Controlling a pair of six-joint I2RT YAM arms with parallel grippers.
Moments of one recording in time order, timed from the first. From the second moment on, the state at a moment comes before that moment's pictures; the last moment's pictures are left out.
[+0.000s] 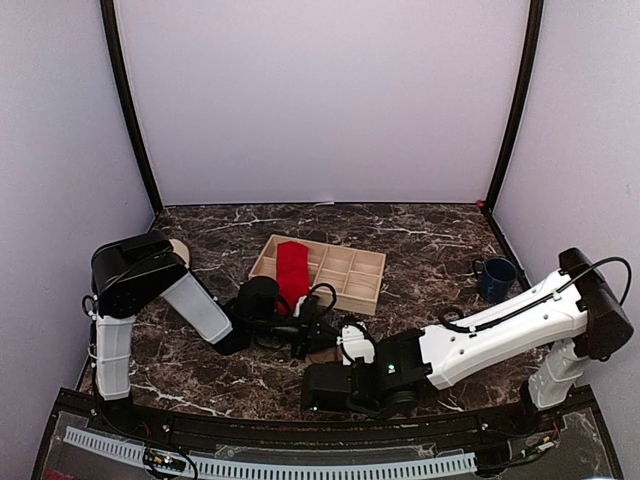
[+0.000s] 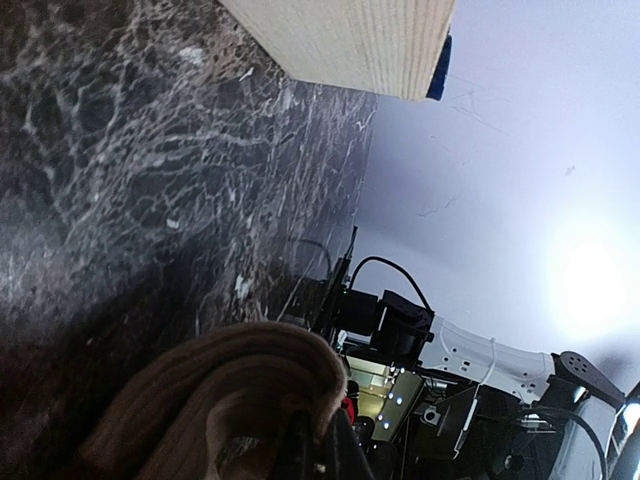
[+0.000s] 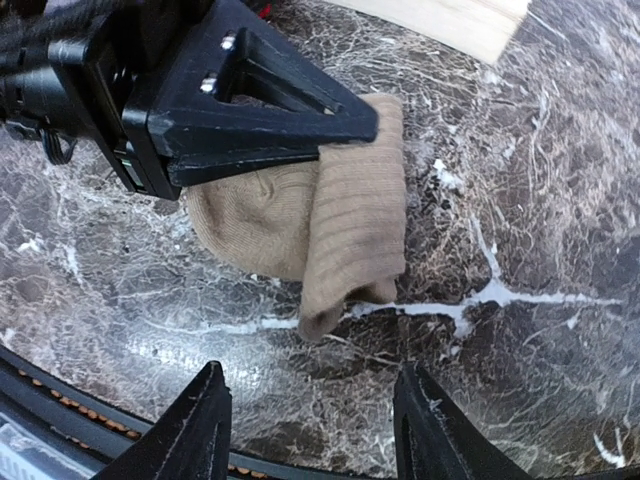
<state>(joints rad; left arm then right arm) -0.88 2.07 0.78 0.95 0.69 -1.51 1.57 1.78 1.23 -0.78 0.68 1.30</state>
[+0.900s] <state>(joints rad) -0.85 2.20 0.75 1.21 0.72 -1.49 1.50 1.57 0.65 0.05 0.76 1.57</state>
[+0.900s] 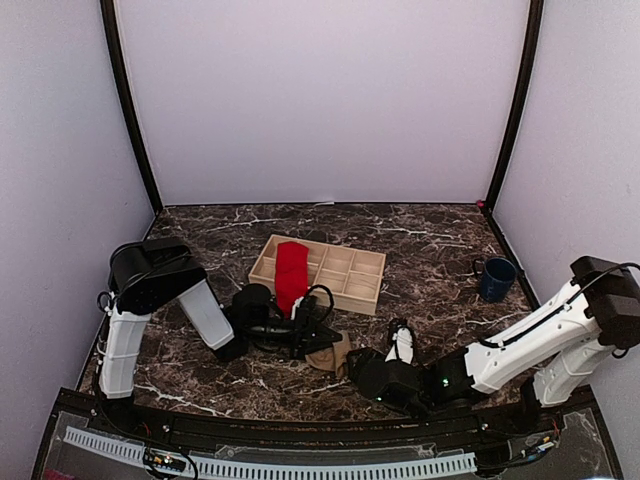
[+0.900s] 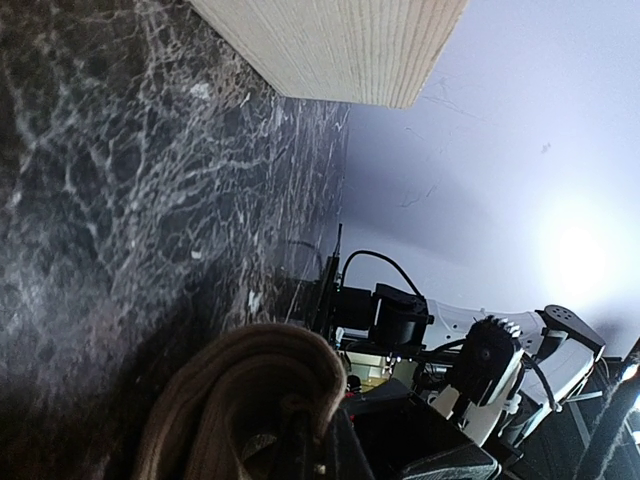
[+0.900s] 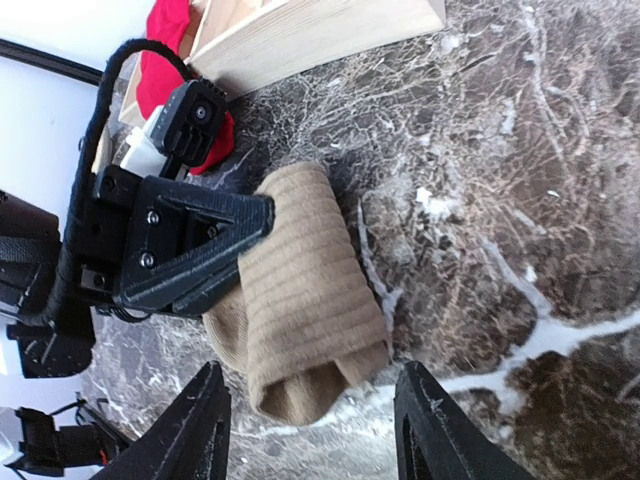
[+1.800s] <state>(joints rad) -0.82 2.22 0.78 1.21 0.79 -1.48 1.44 1.78 0.56 0.55 0.69 1.58</state>
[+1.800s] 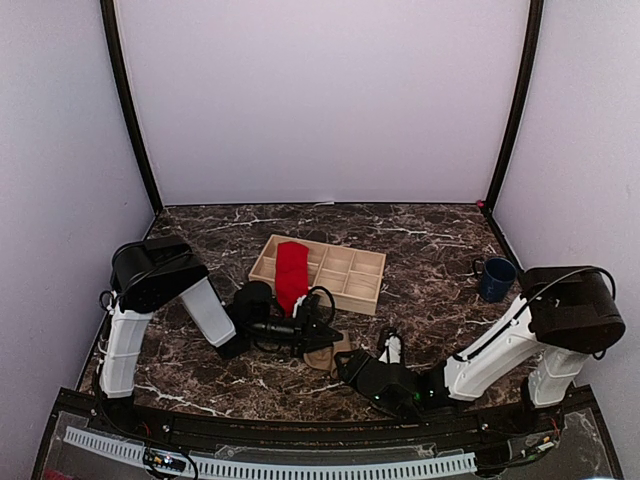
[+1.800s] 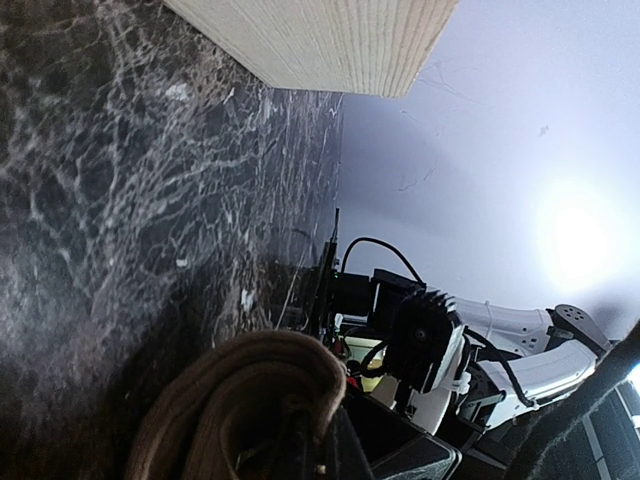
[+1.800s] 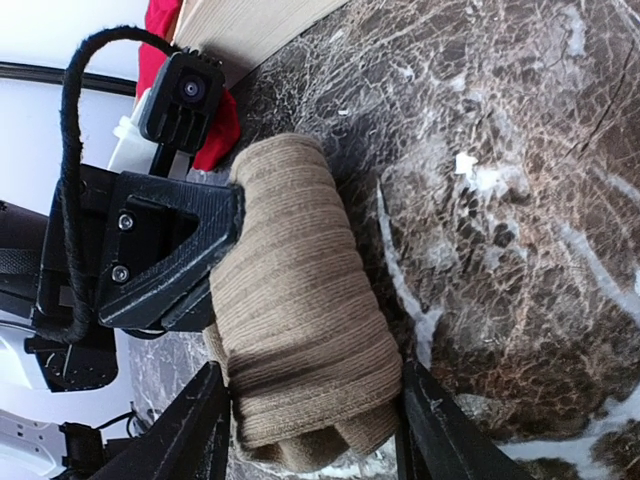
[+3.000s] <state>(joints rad) -0.80 2.23 0.80 1.23 0.83 -1.47 1.41 1.82 0.53 0.64 0.67 1.58</state>
